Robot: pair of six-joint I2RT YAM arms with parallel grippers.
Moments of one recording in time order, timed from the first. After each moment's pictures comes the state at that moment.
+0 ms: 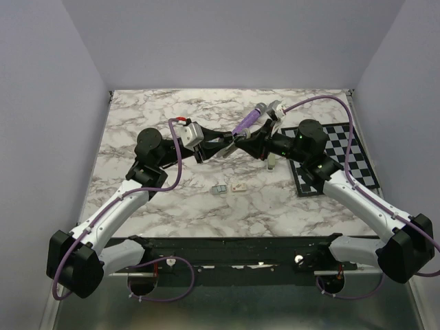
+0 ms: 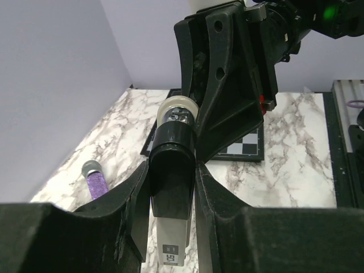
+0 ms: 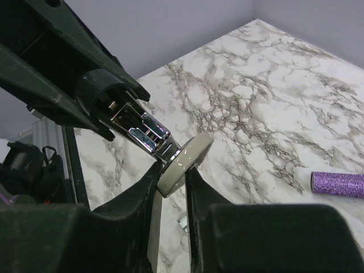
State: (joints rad) left arm -0.47 1.11 0.84 0.47 0.81 0.05; right arm 0.56 1.21 0.94 0.24 -0.58 0.14
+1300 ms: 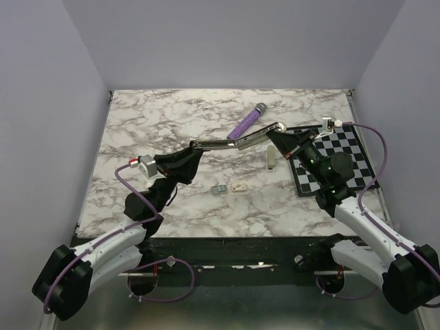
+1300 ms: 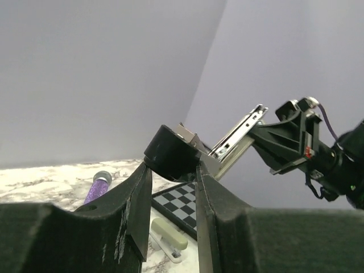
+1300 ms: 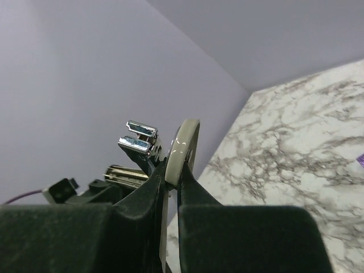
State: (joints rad) left arm -0.60 0.87 0.24 1.23 0.06 -0.39; right arm 0.39 0.96 0.55 0.69 -0.27 0.94
